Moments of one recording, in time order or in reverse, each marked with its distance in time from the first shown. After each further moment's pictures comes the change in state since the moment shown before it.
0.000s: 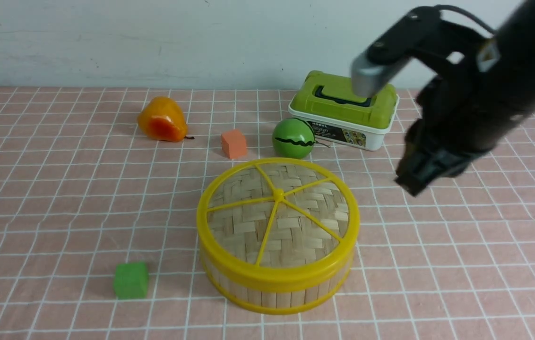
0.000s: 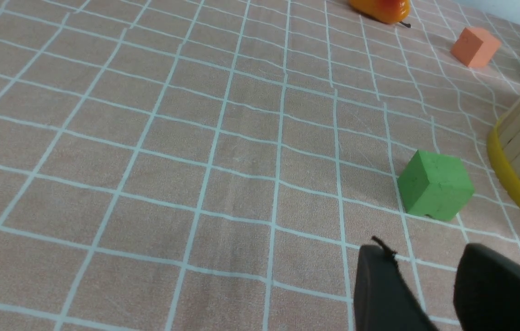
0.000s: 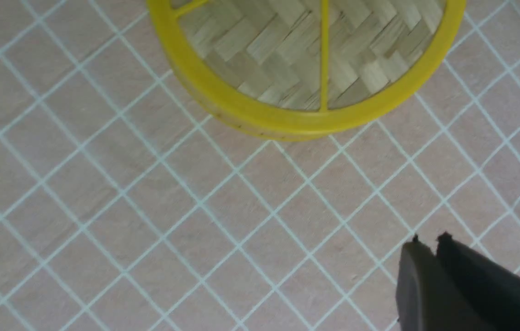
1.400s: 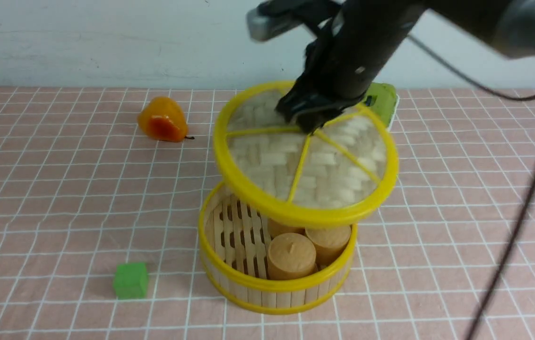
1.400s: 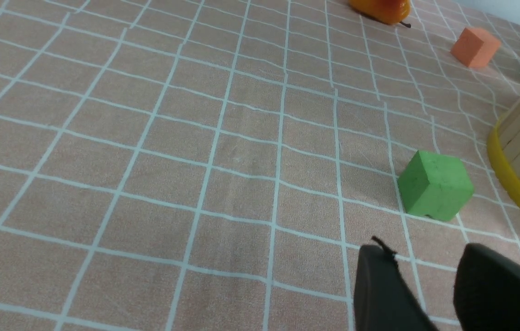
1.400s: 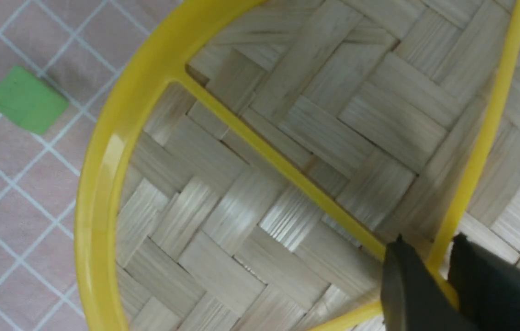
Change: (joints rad) right arm -0.054 0.306 -0.438 0.035 -0.002 0.135; left arm 0.000 0.000 0.000 0.000 0.000 0.000
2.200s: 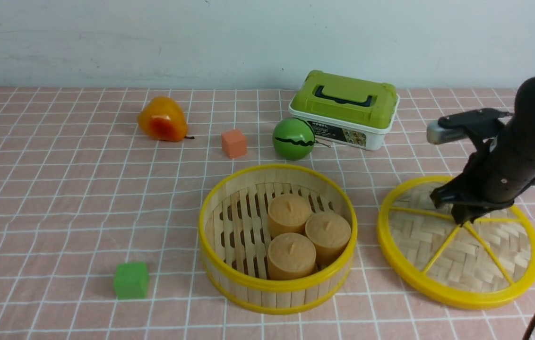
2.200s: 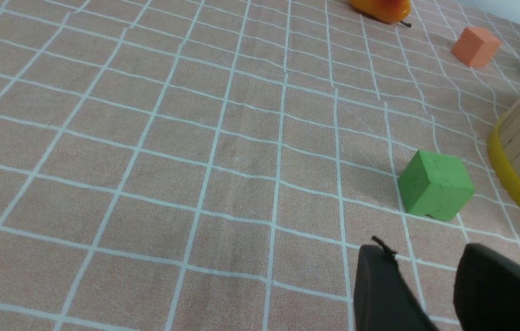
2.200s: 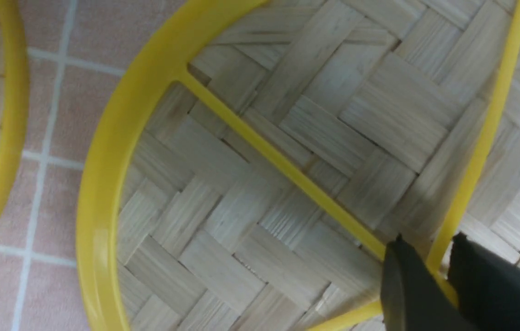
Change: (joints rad) right arm -0.393 -0.011 0.709 -0.009 -0.476 0.069; left arm 0.000 0.000 0.000 0.000 0.000 0.000
